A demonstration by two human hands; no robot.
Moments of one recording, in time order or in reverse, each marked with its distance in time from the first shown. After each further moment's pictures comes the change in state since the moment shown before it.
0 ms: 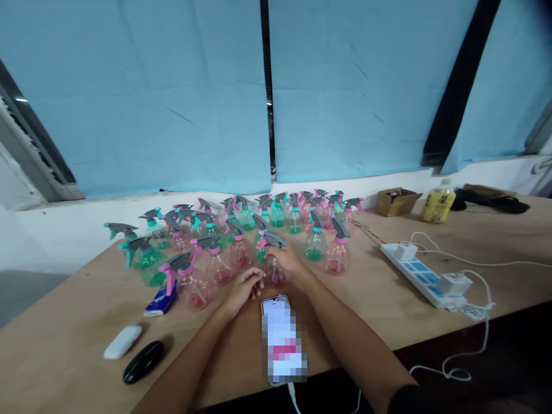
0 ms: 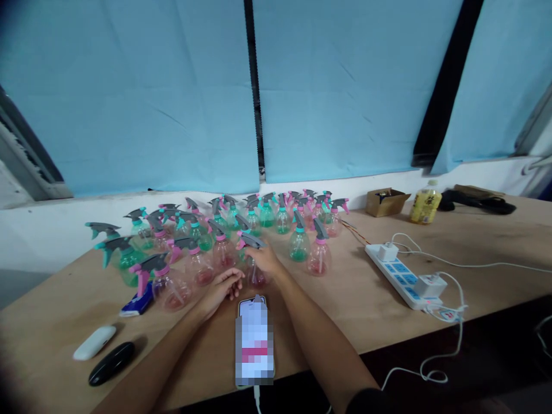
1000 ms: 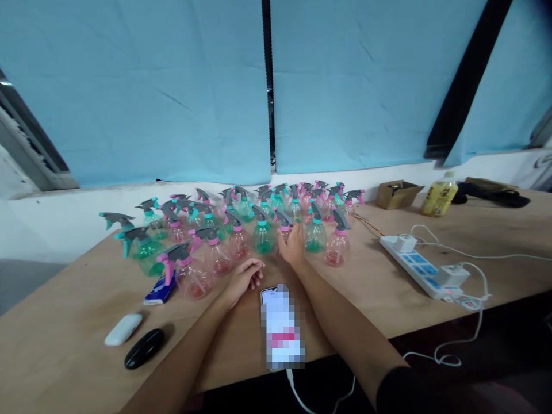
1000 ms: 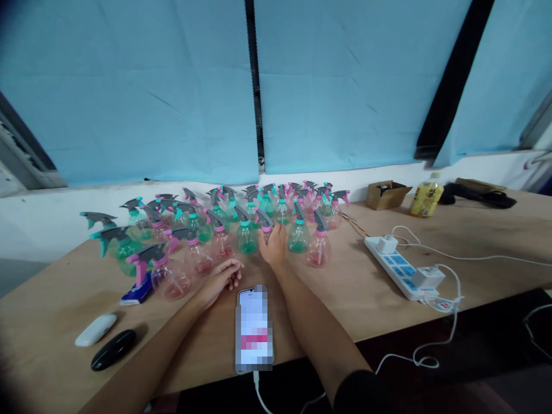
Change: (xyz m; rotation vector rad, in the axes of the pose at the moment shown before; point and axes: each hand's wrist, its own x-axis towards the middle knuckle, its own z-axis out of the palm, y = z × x) left_hand 0.000 0.001 0.002 -0.007 0.003 -0.002; right_hand -0.004 0.038 -0.022 -0.904 0.615 -0.303
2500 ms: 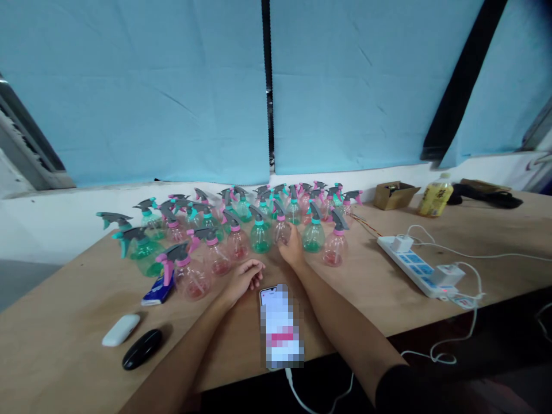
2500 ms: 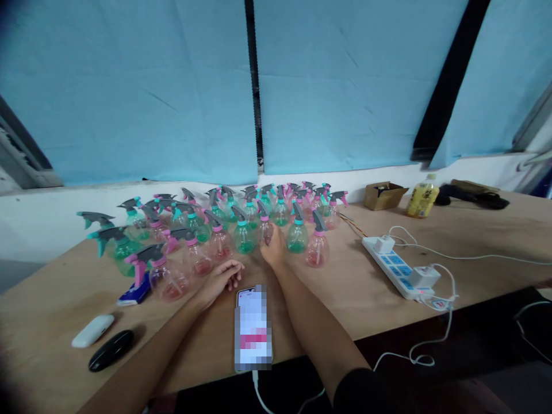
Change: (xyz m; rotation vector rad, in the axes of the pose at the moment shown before) left_hand 0.002 -0.001 0.000 0.080 -0.014 0.032; right_hand -0.006 0.024 0.014 0.235 -0.140 0.086
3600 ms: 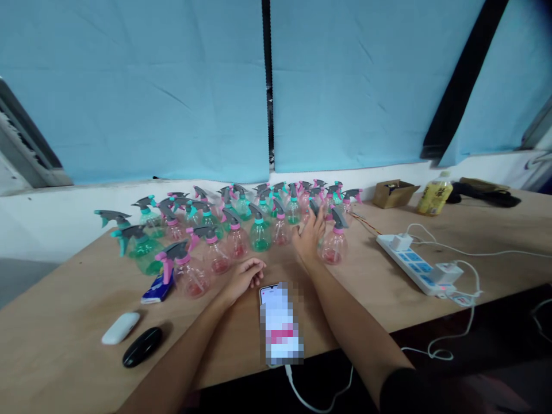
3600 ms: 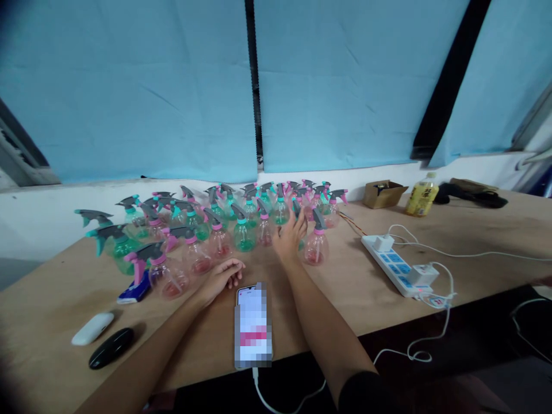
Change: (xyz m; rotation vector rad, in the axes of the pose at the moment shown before) left_hand -0.003 0.007 0.003 0.056 -0.030 0.010; right_hand 0.018 -0.030 -0.052 -0.393 0.272 -0.015
